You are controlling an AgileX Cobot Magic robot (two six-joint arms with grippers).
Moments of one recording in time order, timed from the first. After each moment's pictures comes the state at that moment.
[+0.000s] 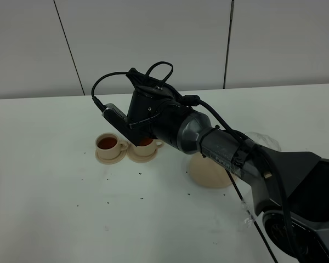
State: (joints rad) left arm 0.04 -0.01 -0.51 -0.02 1.04 0.05; right arm 0.81 2.47 -2.24 -0.89 0.88 -1.21
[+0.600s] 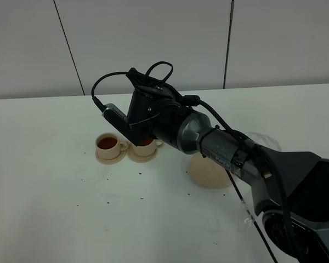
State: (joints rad) left arm 0.04 -0.01 -0.51 -0.02 1.04 0.05; right arm 0.81 2.47 -2.24 -0.89 0.88 -1.21
